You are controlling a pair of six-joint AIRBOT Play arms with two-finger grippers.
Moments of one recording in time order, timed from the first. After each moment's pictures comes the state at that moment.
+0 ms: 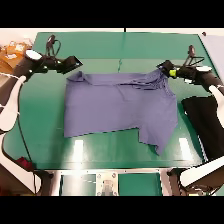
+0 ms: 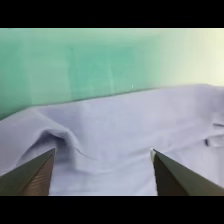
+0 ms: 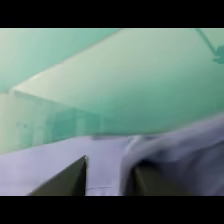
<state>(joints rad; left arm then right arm) 0.03 -1.85 1.70 0.68 -0.92 -1.17 -0.26 -1.79 1.45 -0.41 0.77 0.96</state>
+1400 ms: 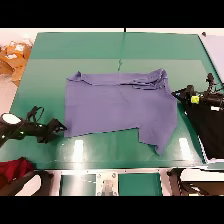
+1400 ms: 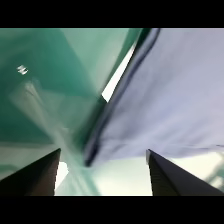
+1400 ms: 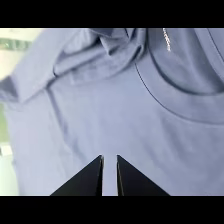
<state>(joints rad) 0.26 -1.06 0.45 0.89 -1.05 -1.51 -0.57 -1.48 0.96 -0.45 1.17 0.92</state>
